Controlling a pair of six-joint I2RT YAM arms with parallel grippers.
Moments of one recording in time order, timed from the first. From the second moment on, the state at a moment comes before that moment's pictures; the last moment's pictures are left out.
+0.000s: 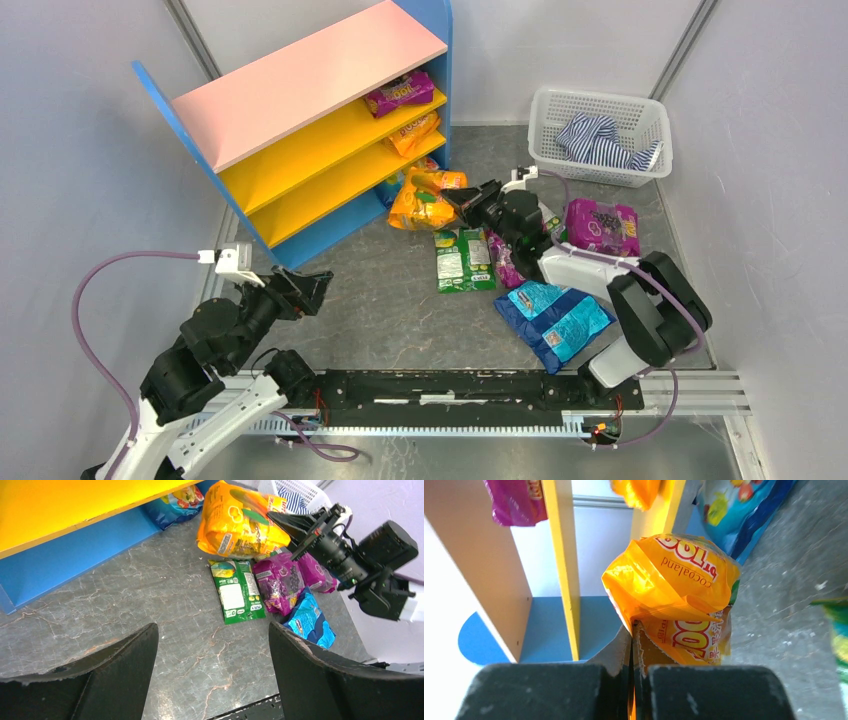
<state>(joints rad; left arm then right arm) -0.78 0.23 0.85 -0.83 -0.41 -0.61 0.56 1.58 0.77 0.69 -0.04 1.40</state>
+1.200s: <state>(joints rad) -0.78 0.17 0.84 -0.83 -0.45 -0.63 0.95 2.10 1.46 0.75 0.59 1.61</state>
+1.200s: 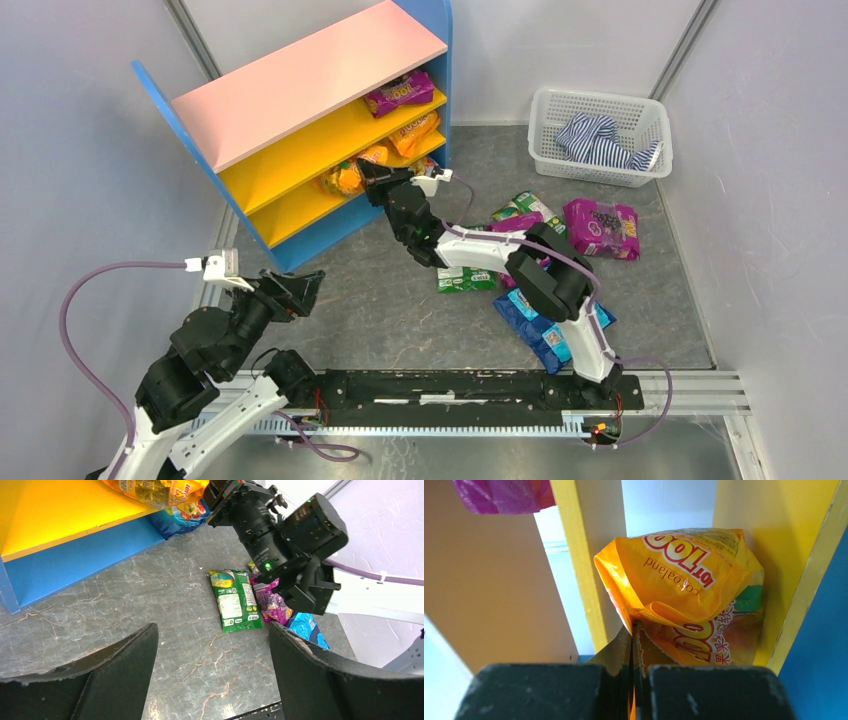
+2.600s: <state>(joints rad) -0.78 0.17 0.84 -0.83 -0.47 -0.63 0.95 2.24 1.52 0.74 0.71 1.47</state>
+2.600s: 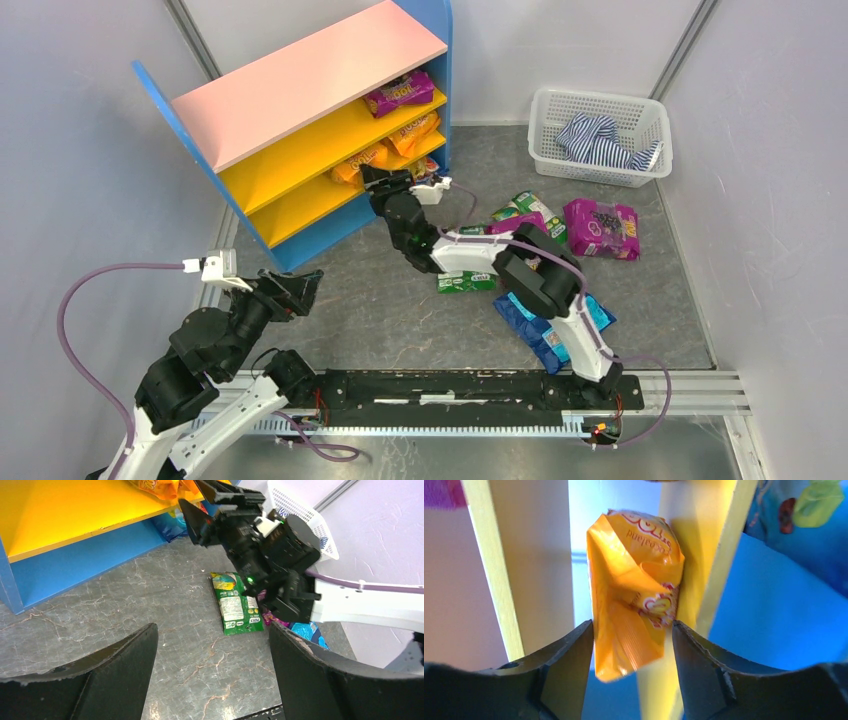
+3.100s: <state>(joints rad) -0.78 0.17 0.84 -0.83 -0.47 -0.63 0.91 1.60 0.98 0.53 0.31 0.82</state>
